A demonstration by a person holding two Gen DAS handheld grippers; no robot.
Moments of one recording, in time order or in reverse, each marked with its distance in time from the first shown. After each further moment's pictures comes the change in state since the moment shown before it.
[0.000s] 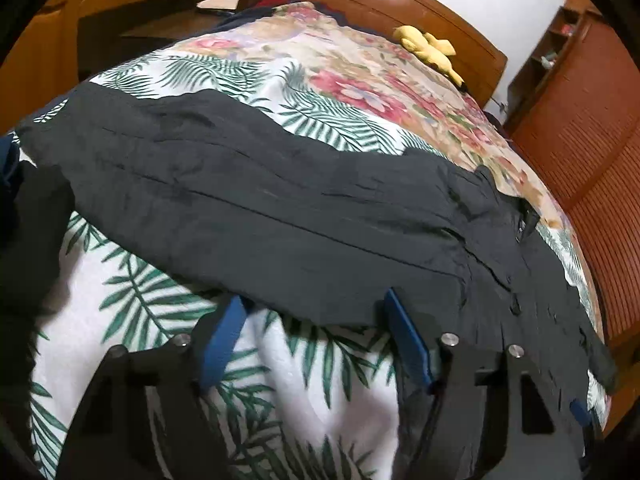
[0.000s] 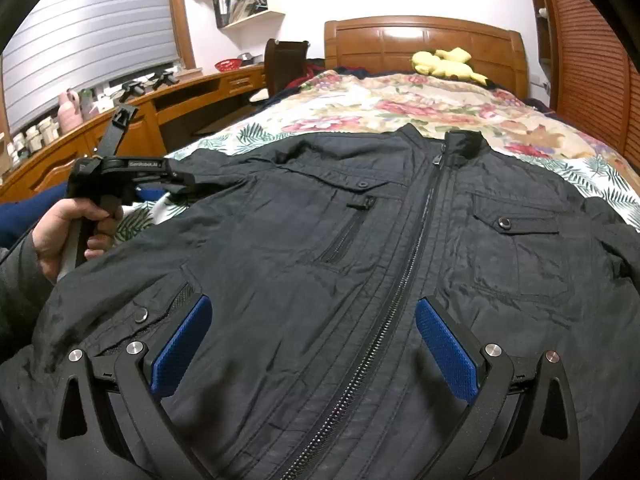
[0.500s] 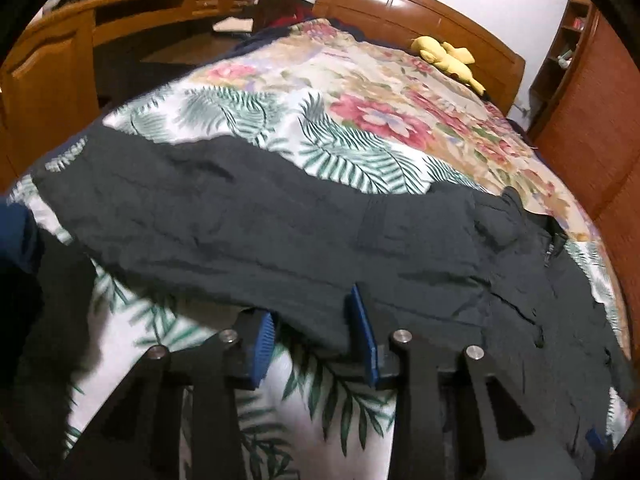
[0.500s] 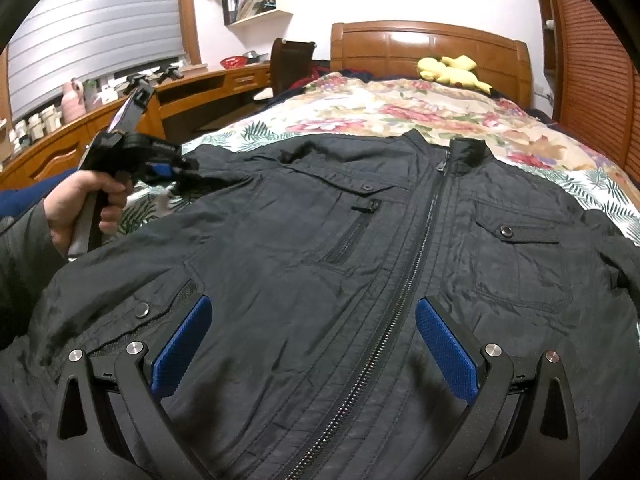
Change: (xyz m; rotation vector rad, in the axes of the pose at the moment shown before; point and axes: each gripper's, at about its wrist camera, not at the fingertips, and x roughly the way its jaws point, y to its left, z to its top) left arm 0.002 -0.008 0.033 0.037 -0.062 0.132; right arm 0.000 0.007 -0.001 -0.038 -0.003 -0.011
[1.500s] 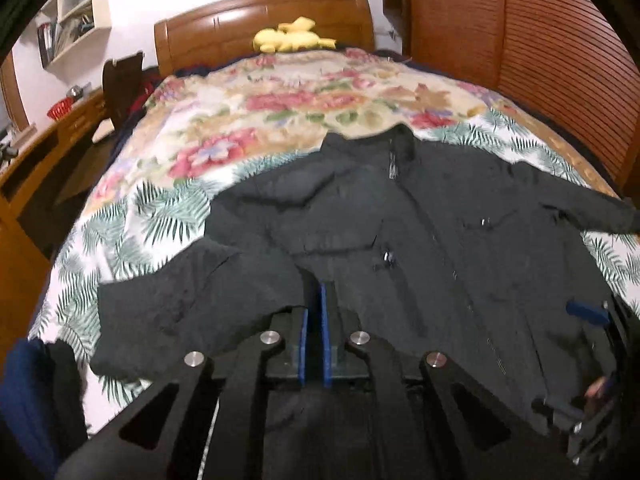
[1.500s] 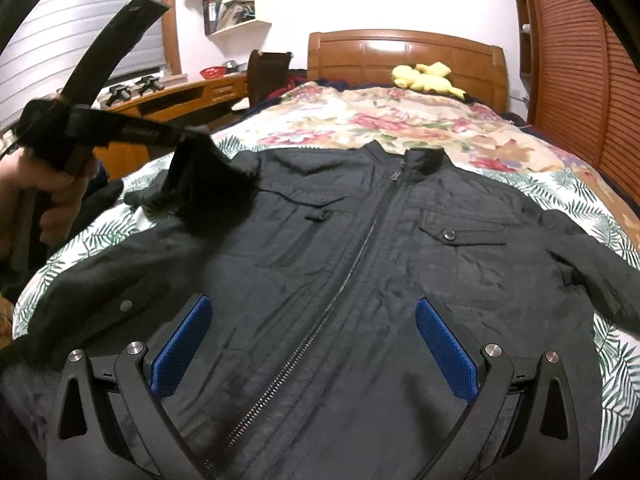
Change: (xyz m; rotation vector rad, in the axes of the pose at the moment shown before) left arm -0.083 -0.181 -0.055 0.560 0.009 -0.104; right arm -0.031 -0.030 -0.003 0.016 -0.022 -0.076
